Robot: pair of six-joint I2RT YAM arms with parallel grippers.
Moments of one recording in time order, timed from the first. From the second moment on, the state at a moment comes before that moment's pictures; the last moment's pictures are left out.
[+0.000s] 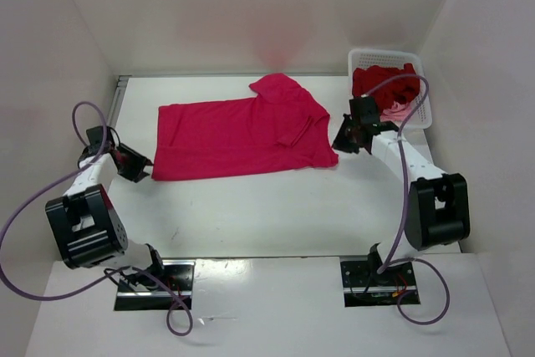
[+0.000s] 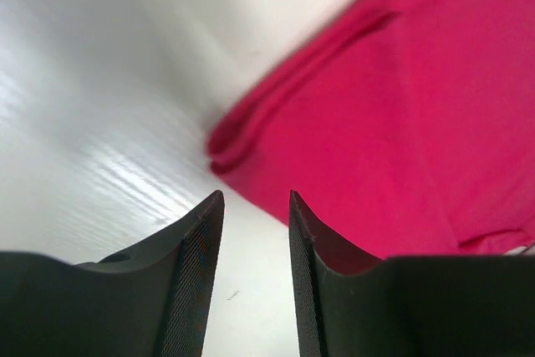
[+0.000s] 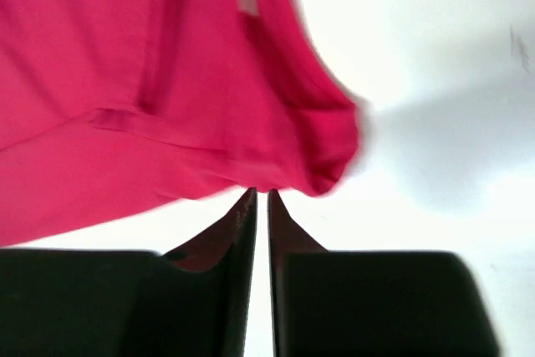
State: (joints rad) left arm 0.42 1.43 0.87 -0.45 0.22 -0.71; right arm 0.17 1.52 1.08 -0.46 -0.02 0.60
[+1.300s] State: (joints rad) left arm 0.45 1.64 0.86 -0.36 0.27 -0.71; right arm 0.15 1.55 0.92 -0.33 -0.12 0.73
